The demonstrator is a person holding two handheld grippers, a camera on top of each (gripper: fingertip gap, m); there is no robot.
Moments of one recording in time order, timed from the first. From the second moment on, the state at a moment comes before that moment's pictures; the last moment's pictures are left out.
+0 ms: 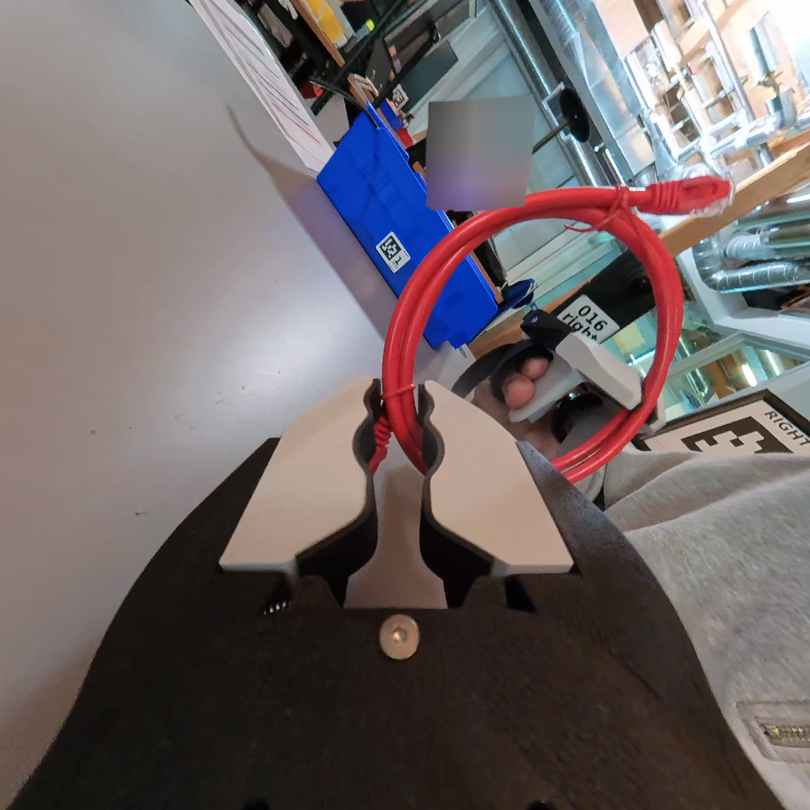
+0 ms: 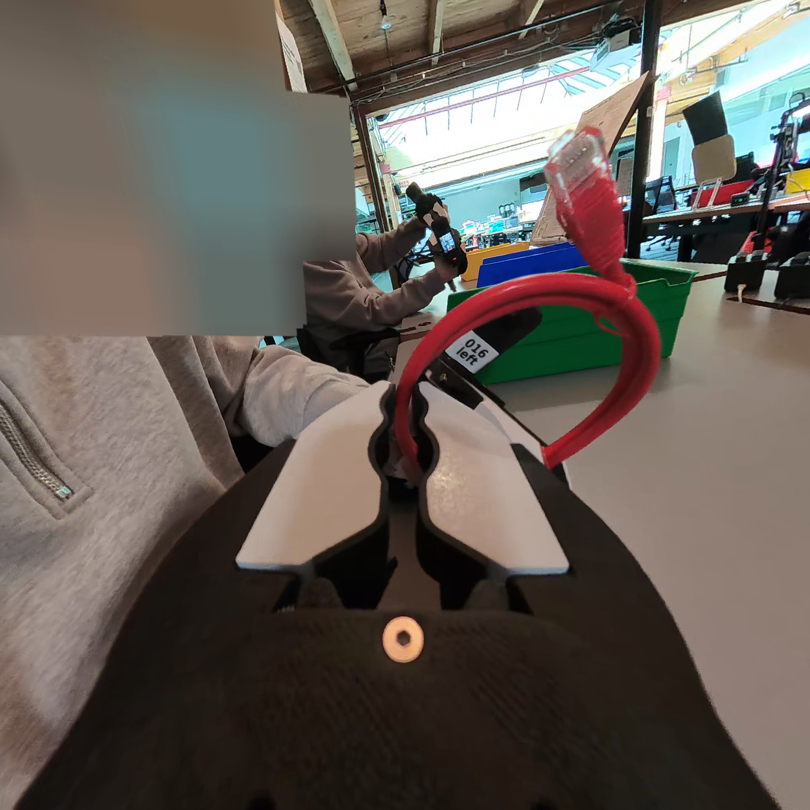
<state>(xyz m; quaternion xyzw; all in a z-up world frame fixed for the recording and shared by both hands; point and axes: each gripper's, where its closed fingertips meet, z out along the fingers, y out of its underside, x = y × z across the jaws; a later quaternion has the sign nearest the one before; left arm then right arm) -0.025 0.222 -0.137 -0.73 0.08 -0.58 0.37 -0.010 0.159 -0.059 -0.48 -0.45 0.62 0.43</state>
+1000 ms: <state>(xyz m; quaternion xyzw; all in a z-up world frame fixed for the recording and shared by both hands) 0.016 0.186 -0.125 -0.69 0.37 -0.40 0.48 -0.008 0.139 -0.068 -0.50 -0.44 0.70 0.26</state>
